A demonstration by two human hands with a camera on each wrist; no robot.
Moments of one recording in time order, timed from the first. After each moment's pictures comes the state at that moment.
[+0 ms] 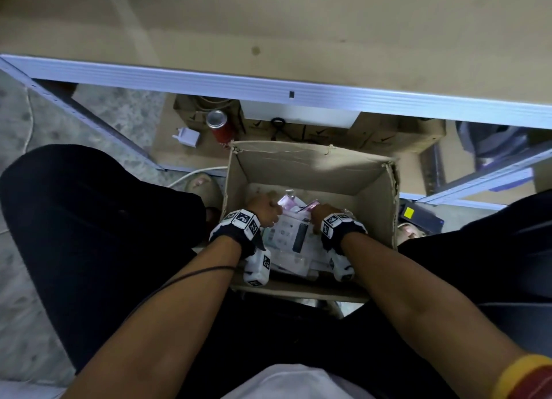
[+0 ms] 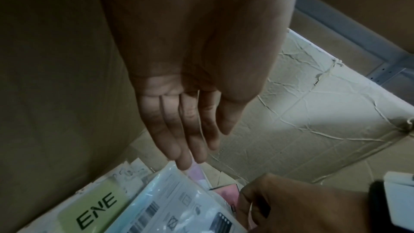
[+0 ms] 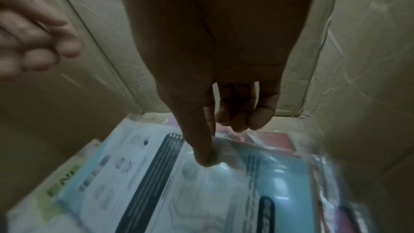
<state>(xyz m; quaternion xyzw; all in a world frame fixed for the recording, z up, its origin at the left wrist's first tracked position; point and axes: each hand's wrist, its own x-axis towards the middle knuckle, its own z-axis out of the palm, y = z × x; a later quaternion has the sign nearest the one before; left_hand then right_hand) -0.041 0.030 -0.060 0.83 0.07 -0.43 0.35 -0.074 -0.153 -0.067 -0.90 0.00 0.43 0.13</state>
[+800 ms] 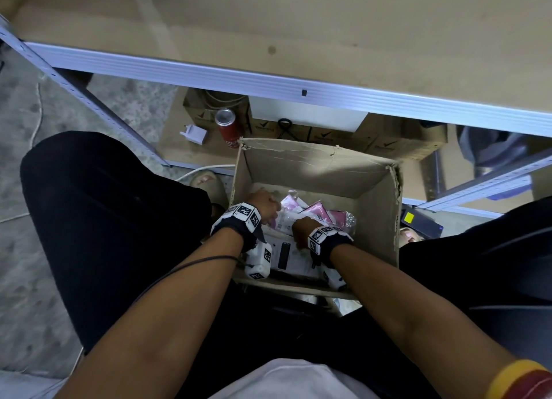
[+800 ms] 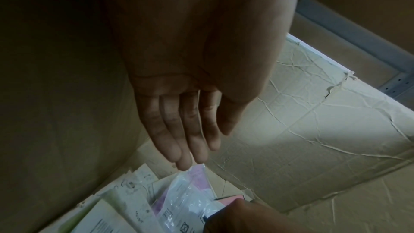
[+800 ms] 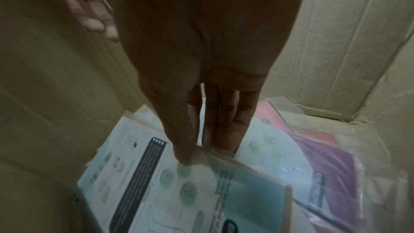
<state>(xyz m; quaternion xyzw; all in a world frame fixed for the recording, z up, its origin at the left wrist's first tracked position) -0.040 0.041 -0.056 0.82 0.10 -0.42 0.36 -0.098 -0.103 -0.089 -0.91 -0.11 0.39 0.04</state>
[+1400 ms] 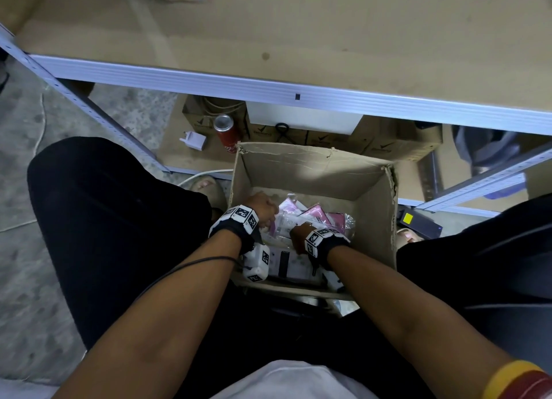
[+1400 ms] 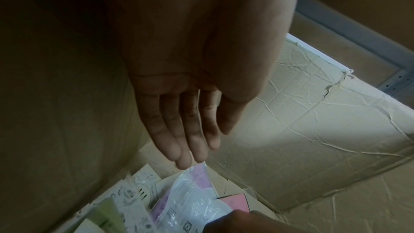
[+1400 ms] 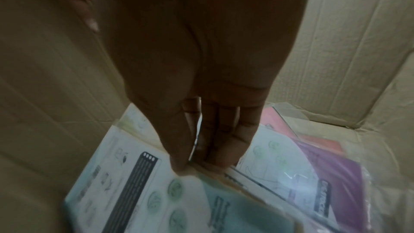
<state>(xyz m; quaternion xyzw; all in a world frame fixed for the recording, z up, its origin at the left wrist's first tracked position) -0.042 0.042 -0.050 0.82 0.11 -0.42 0.37 -0.104 -0.102 -0.083 -0.90 -0.17 0.40 -0.02</state>
